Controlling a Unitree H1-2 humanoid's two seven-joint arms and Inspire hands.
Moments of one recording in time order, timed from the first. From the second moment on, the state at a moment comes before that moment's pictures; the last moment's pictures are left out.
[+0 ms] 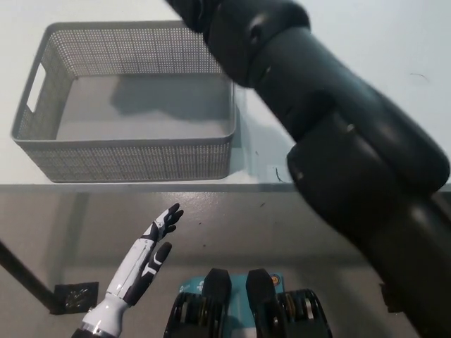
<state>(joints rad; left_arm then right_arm) -0.09 0.16 -0.12 0.16 0.13 -0.39 -0.12 -1.73 0.15 0.53 1.43 -0.63 -0.13 -0.11</state>
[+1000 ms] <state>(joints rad) -0.10 0.17 -0.12 0.16 0.14 -0.39 -0.14 -1.59 0.18 0.51 1.46 -0.59 -0.01 0.10</state>
